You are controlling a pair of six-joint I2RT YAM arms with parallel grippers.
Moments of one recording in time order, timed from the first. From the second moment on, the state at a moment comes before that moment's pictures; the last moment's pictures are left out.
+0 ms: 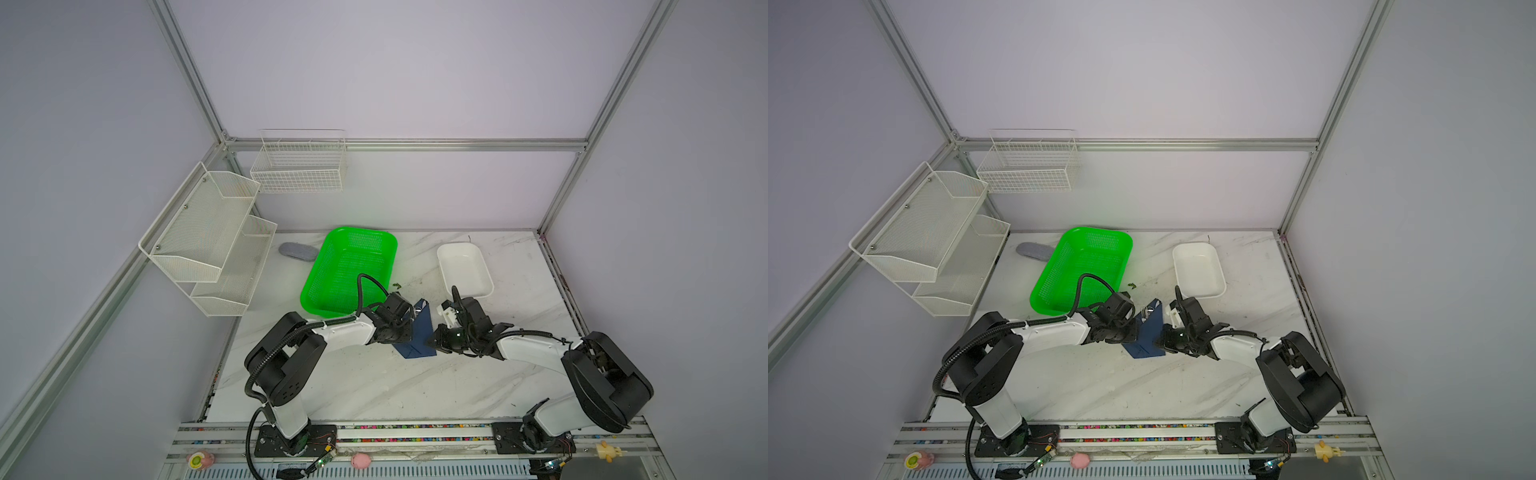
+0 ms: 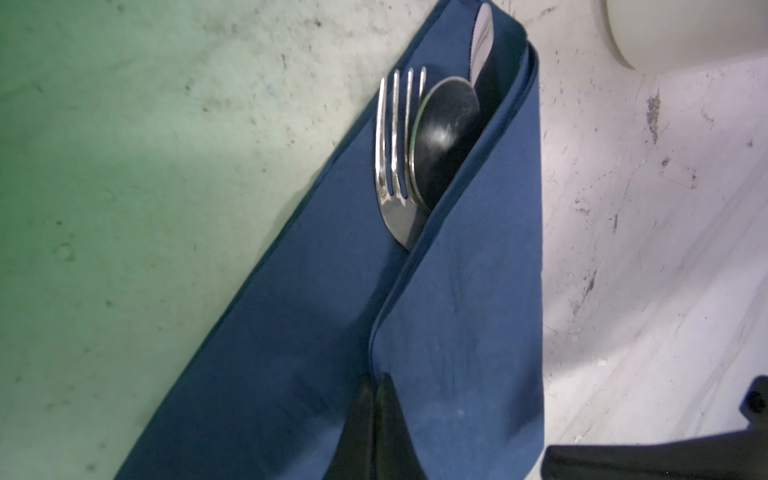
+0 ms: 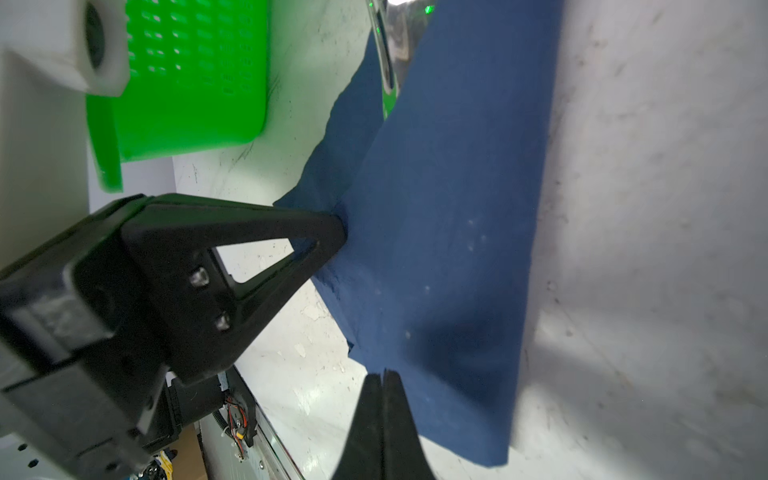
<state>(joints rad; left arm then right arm) -0.75 1.74 0.98 -0.26 0.06 -0.72 0.61 1.50 0.63 0.01 -0.50 0.78</state>
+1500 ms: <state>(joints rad) -0.76 1.56 0.87 -0.33 -0.12 -0.95 0.66 1.64 0.67 0.08 -0.50 0.79</state>
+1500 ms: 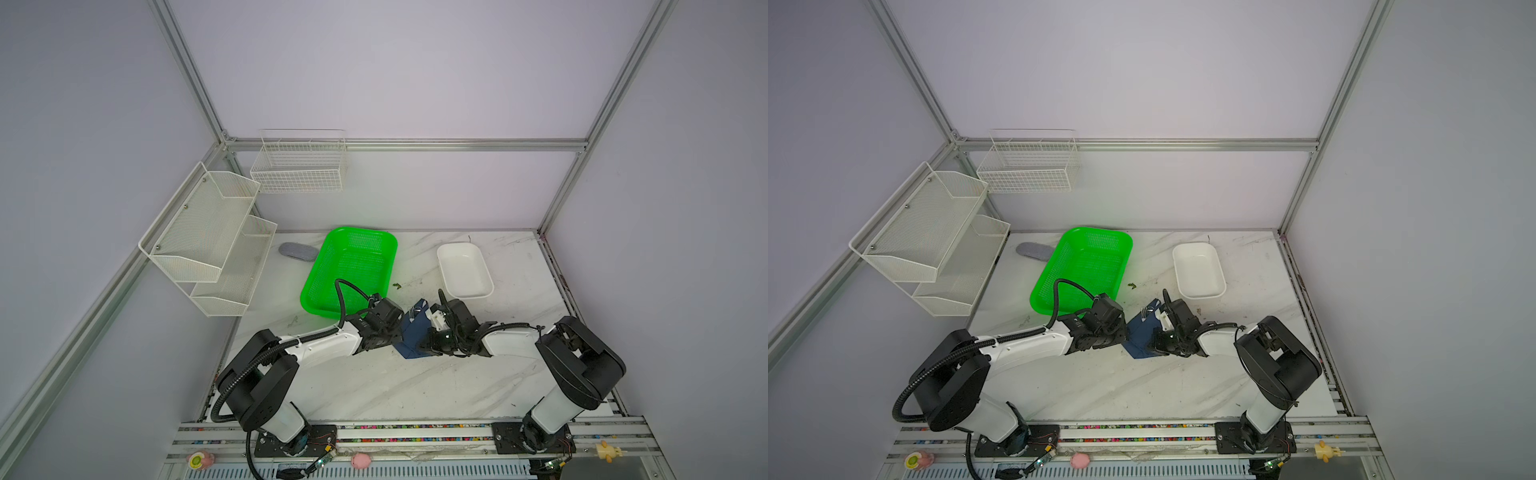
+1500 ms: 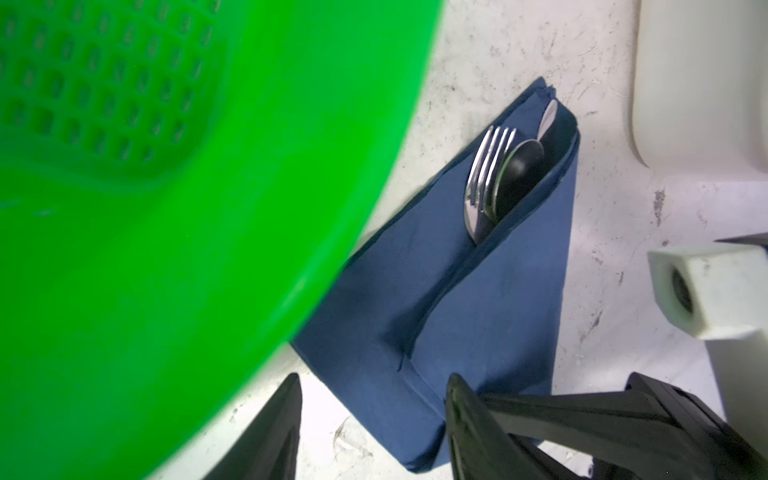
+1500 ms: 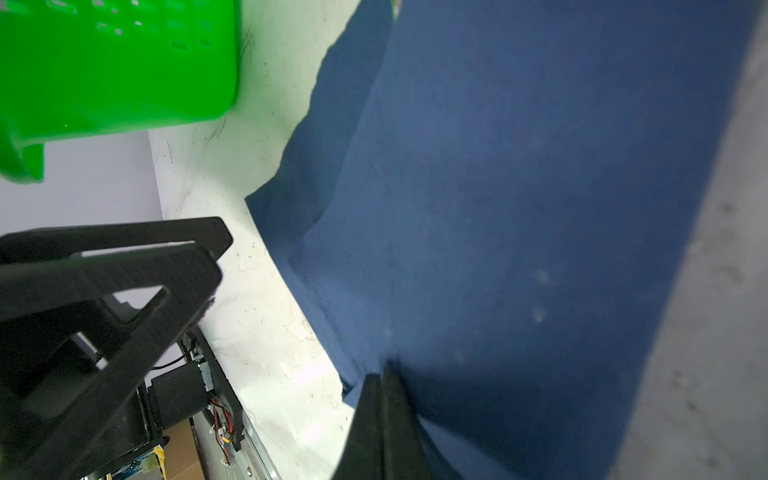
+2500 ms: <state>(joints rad) -0.79 1.66 0.87 -0.31 -0.21 -0.96 0.66 1.64 0.67 0.08 -0.50 0.79</state>
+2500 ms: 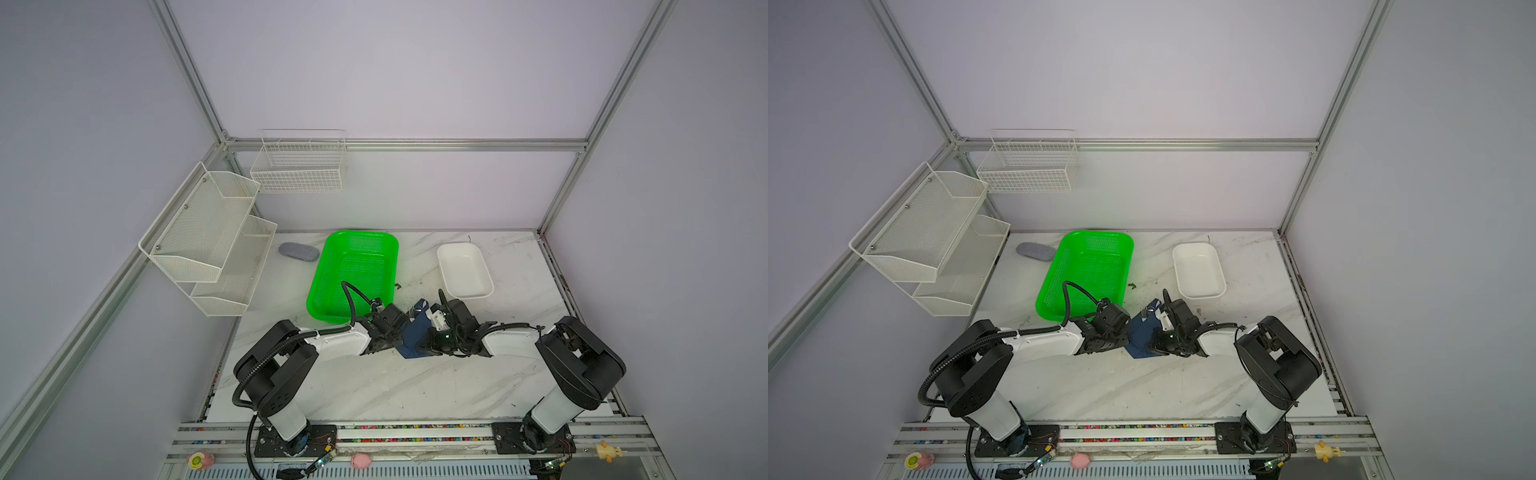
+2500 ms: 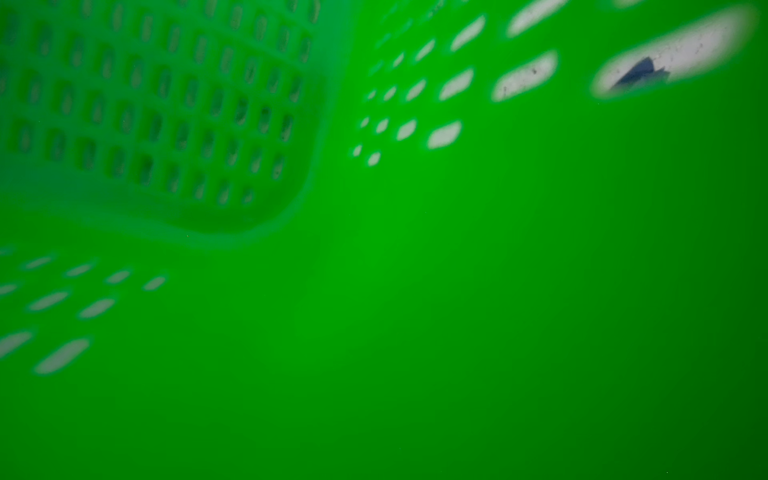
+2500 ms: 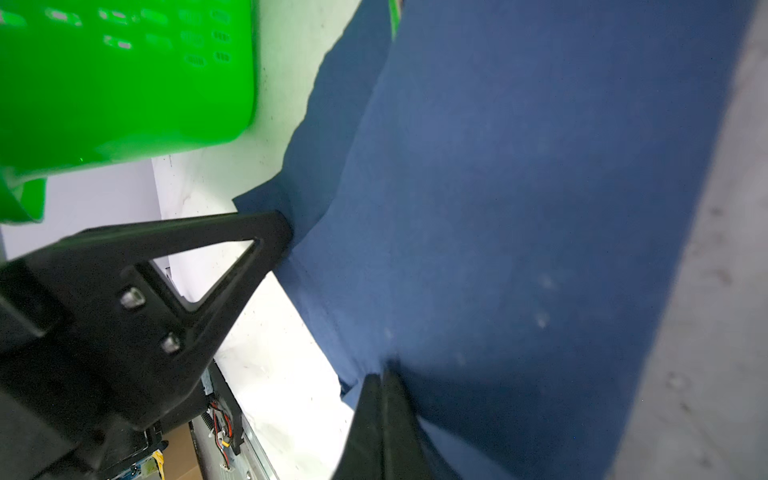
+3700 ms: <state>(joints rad) -0.83 1.60 0.96 -0.26 -0.08 -0.83 0.66 1.64 0.67 0.08 -0.49 0.79</state>
